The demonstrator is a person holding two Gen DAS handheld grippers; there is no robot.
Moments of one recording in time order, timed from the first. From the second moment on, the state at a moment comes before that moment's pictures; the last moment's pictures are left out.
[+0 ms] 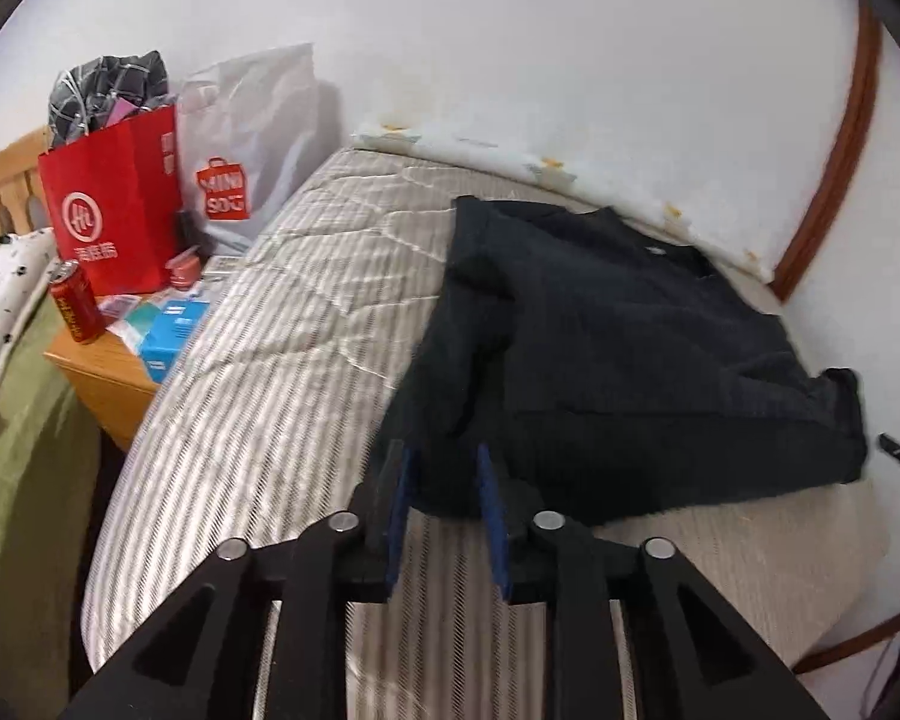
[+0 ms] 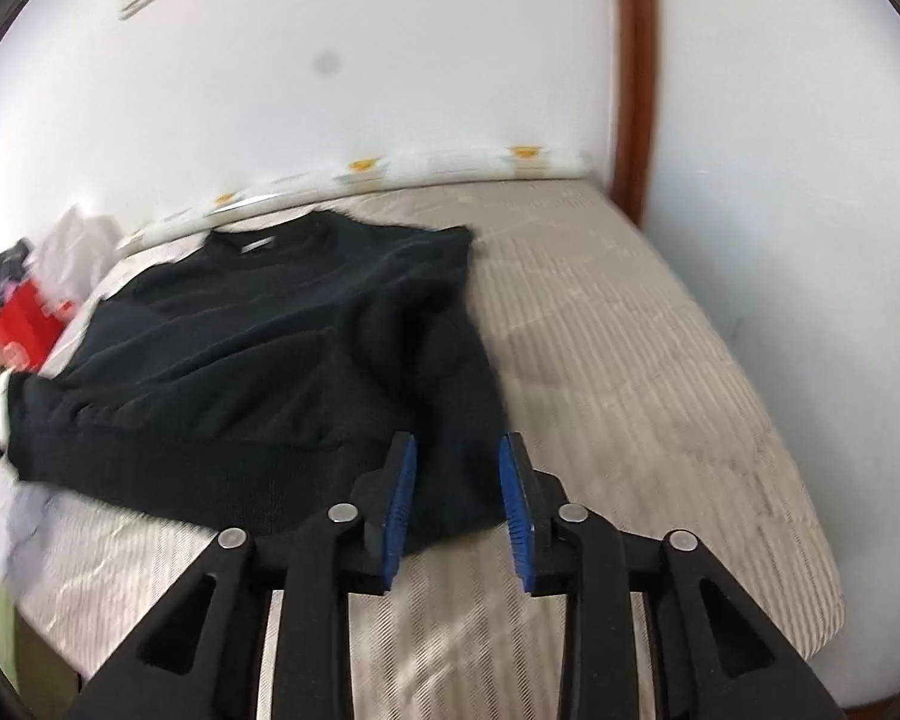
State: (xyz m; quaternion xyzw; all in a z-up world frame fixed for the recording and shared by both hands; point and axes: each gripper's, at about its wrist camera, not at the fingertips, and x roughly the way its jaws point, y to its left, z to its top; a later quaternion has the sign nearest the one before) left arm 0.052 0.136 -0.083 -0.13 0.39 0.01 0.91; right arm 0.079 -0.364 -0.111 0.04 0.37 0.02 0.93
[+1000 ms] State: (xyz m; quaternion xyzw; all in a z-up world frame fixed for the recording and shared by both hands) left arm 0.088 0.100 -0.108 -0.13 0.42 -0.05 0.90; right arm 0.061 -0.336 -0.113 0.03 0.36 0.12 0.92
